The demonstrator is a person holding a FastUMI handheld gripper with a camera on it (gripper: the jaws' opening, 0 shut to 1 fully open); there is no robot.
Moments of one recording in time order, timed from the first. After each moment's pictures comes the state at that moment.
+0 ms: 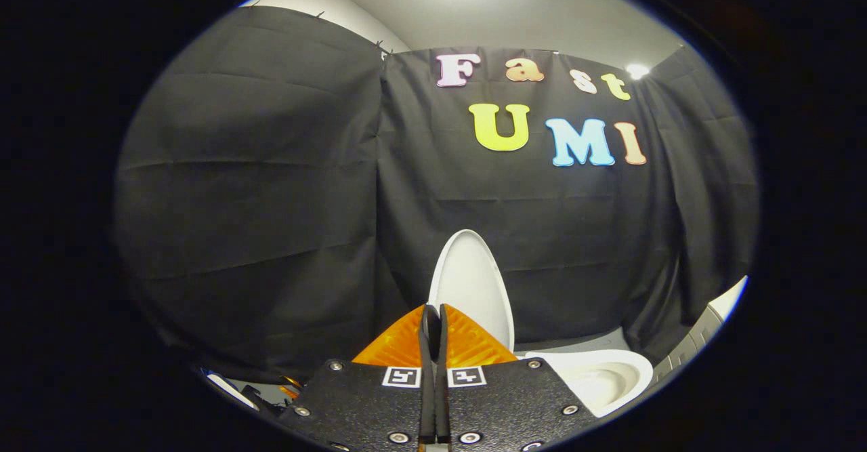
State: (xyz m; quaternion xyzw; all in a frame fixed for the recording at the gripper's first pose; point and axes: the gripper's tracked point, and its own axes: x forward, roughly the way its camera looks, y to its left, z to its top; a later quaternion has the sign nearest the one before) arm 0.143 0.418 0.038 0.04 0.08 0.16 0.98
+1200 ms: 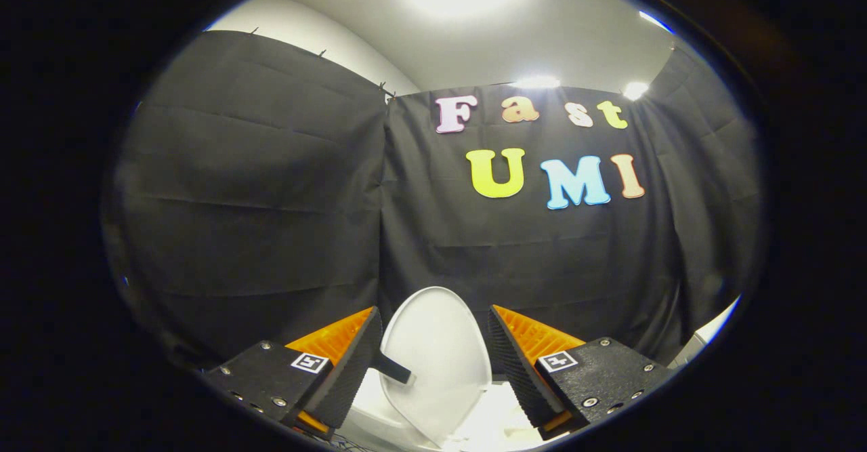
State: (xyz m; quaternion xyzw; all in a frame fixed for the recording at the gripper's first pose) arm 0.101 0.292 0.118 0.05 0.00 0.15 0.99
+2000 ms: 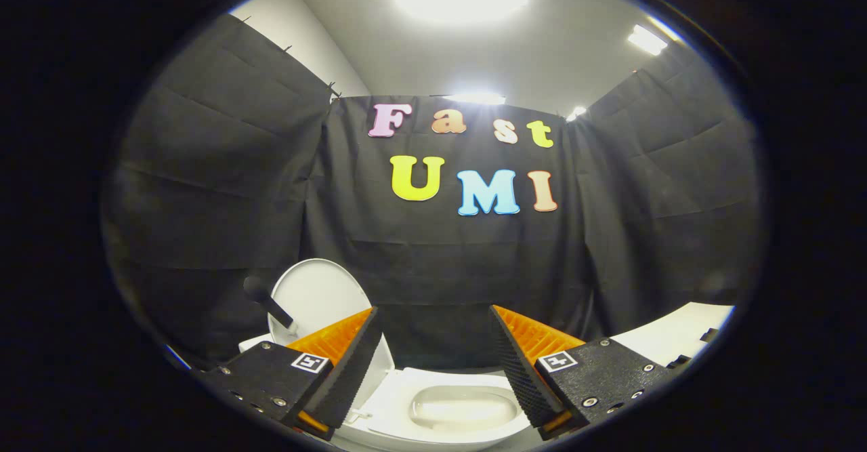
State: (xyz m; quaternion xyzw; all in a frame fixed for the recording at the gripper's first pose) arm 0.037 0.134 0.064 0.01 -0.02 0.00 1.00
